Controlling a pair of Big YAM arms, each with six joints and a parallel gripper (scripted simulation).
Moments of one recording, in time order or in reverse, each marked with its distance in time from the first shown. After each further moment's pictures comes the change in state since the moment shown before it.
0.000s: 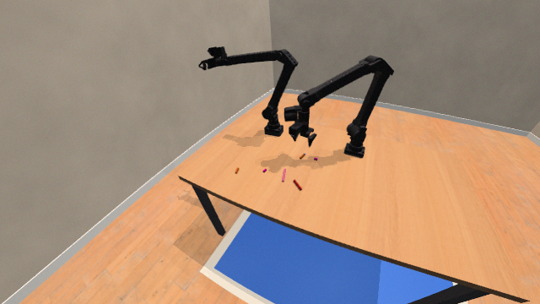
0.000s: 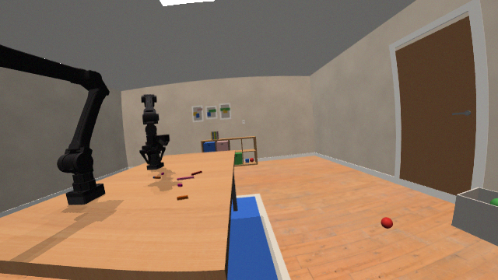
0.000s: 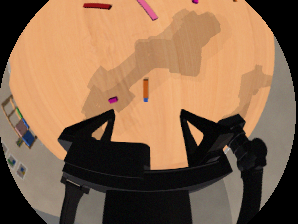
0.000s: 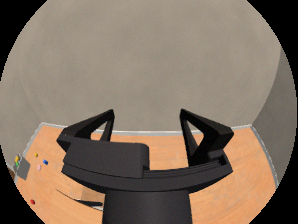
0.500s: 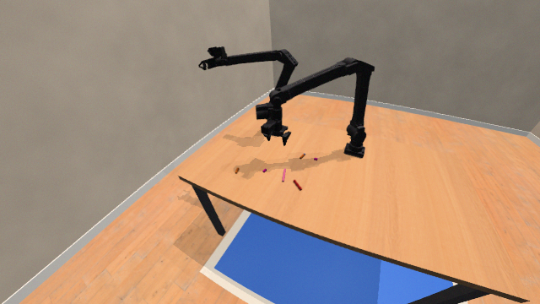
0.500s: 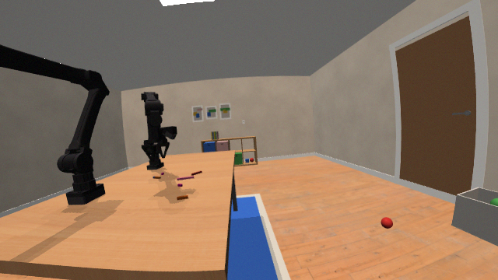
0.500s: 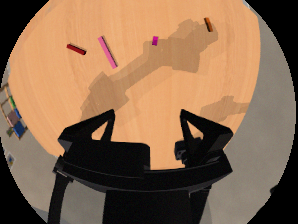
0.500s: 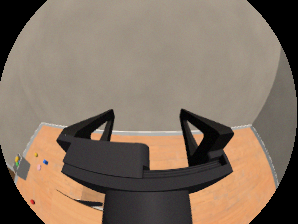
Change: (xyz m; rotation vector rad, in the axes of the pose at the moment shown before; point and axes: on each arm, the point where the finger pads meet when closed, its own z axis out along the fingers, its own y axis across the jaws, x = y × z) left arm -0.112 -0.093 -0.032 0.021 -0.018 -0.140; right arm 0.000 0.000 0.000 0.000 0.000 0.000
